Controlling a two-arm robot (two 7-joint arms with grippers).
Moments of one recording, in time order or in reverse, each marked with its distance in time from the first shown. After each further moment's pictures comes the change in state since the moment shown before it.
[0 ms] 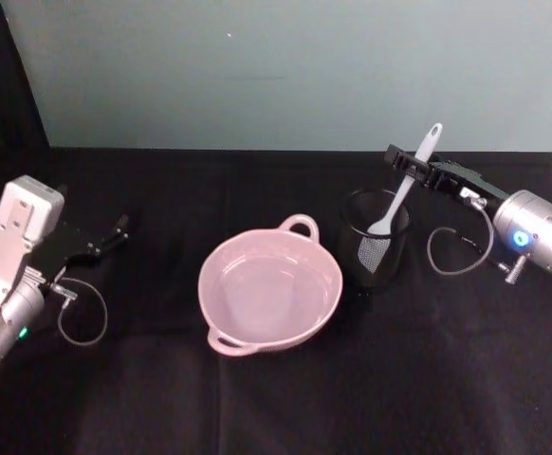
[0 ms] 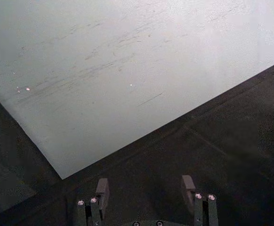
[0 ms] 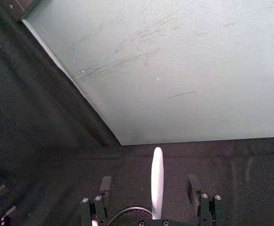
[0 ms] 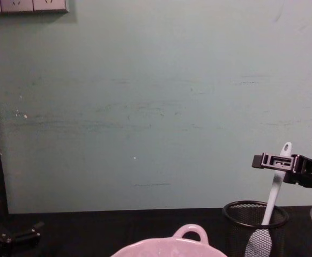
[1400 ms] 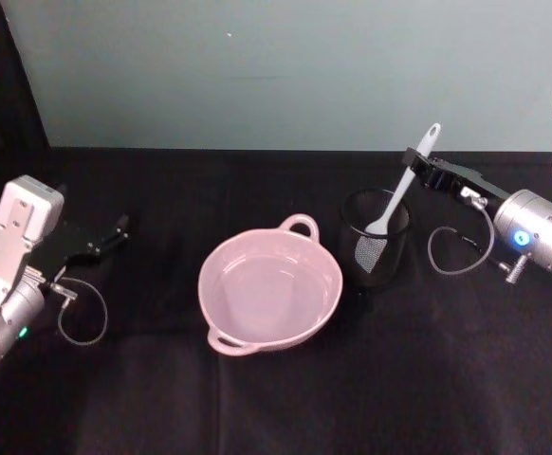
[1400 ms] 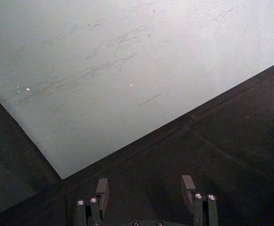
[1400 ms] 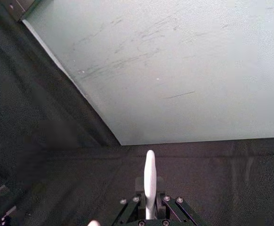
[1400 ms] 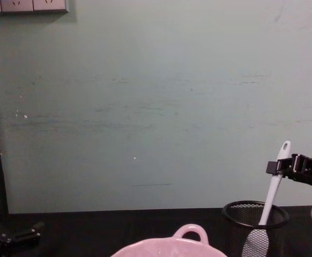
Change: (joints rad) left arm 0.000 0.000 0.000 0.000 0.000 0.000 0.000; right arm -0.002 0.002 0.002 -0.005 0.000 0.001 -0.002
